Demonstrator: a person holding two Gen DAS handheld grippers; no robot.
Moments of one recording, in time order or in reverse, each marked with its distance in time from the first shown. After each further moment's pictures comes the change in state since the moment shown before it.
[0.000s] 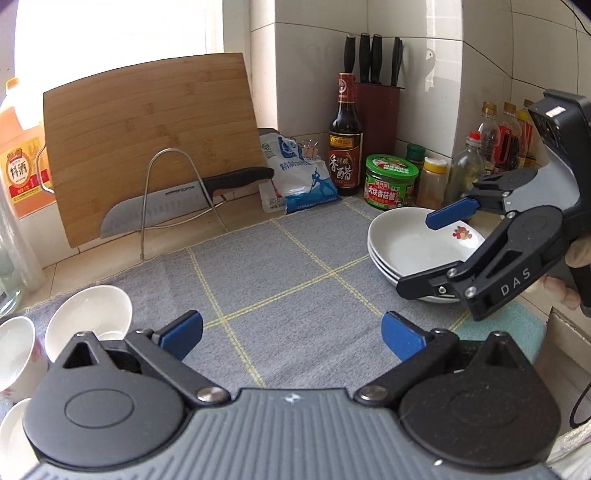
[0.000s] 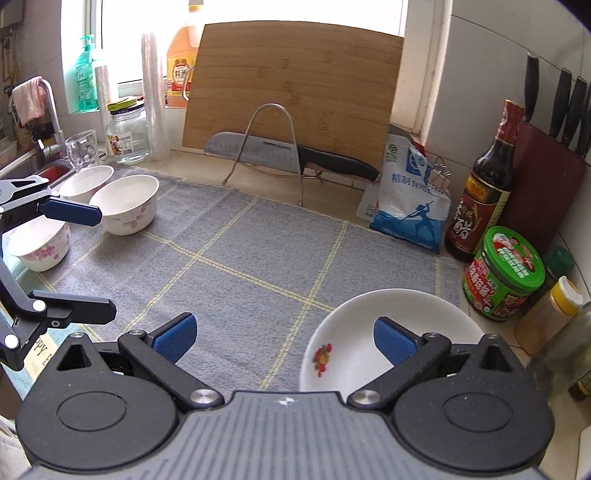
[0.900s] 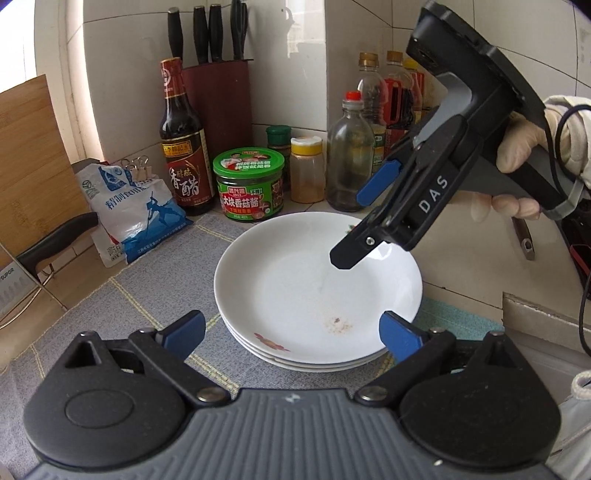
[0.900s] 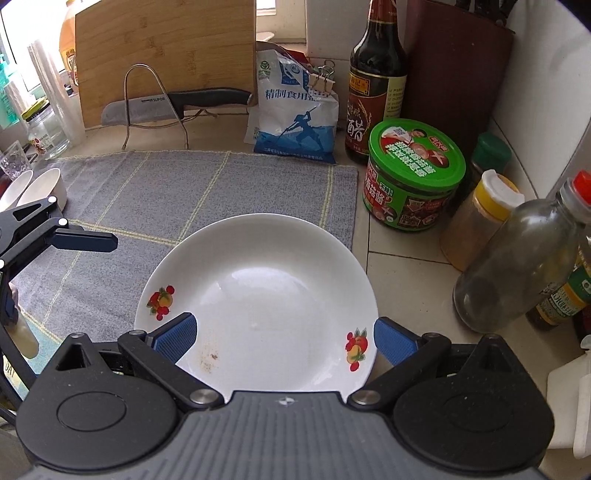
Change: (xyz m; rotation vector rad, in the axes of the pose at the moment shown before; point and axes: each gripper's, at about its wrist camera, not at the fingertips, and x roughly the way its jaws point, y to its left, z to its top) left arm 0.107 -0.103 0.046 0.269 0.016 -0.318; right arm 0.003 -0.144 -0.015 0.206 0.230 -0.053
